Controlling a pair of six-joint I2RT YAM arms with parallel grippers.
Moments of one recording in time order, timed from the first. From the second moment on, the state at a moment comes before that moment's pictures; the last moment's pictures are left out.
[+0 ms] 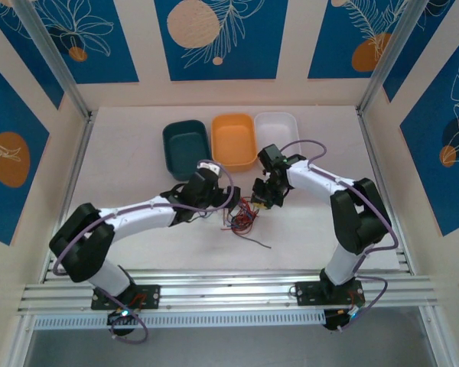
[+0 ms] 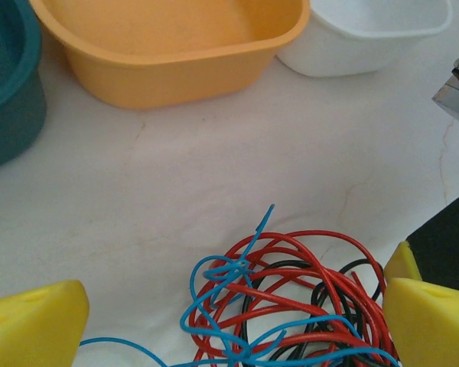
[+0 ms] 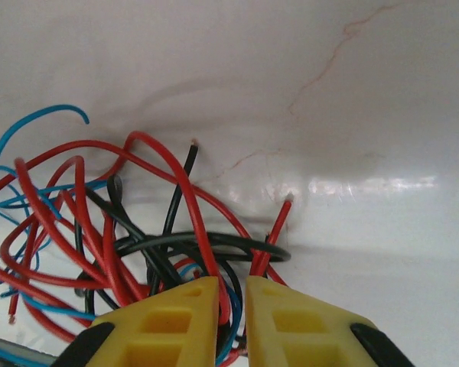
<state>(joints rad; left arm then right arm) -0.81 1.55 0.87 -0.02 -0.13 -0.53 0.48 1.71 1.13 -0.78 -0.32 0.78</state>
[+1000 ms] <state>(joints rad) -0.81 1.65 0.85 -0.03 -0.11 -0.61 0.49 1.74 1.08 -0.68 -0.37 0.79</state>
